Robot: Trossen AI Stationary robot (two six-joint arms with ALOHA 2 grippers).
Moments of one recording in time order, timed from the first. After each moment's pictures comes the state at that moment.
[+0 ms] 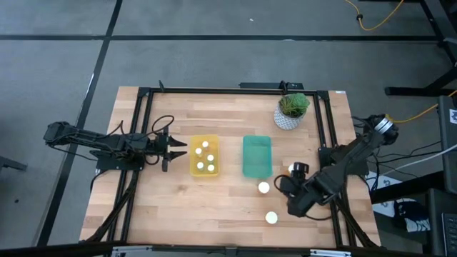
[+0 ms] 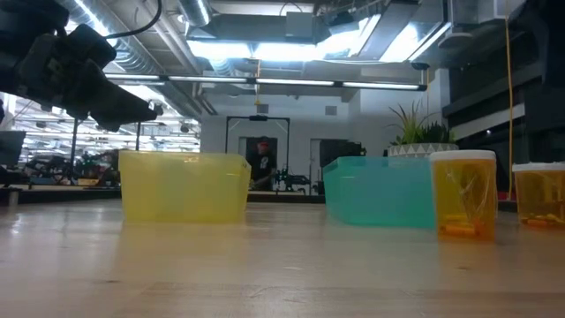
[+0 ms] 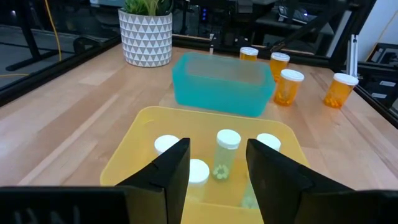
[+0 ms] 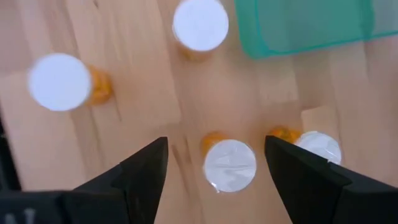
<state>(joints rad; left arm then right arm) -0.09 0.36 0.01 0.15 -0.22 -0.17 0.72 1.50 1.19 -1.13 0.26 0.89</state>
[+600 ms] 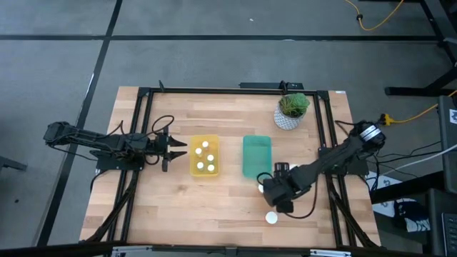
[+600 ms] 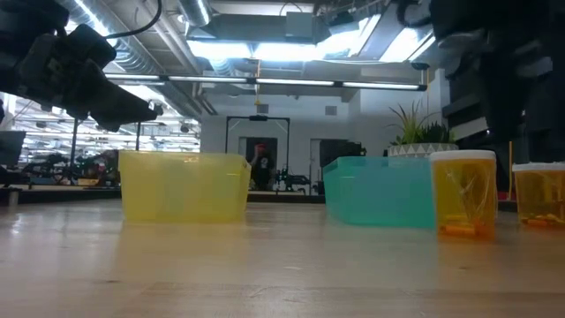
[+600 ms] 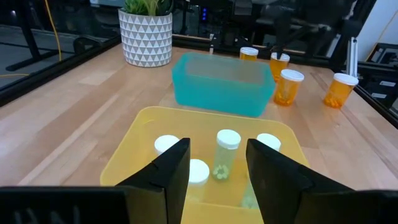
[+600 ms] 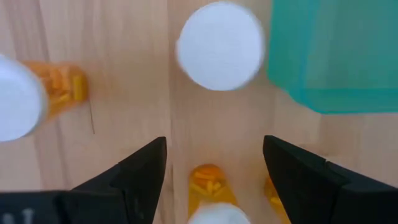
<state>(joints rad) -0.09 0.36 0.01 0.15 -0.22 -0.17 0.54 1.68 1.19 -0.99 0.11 0.53</state>
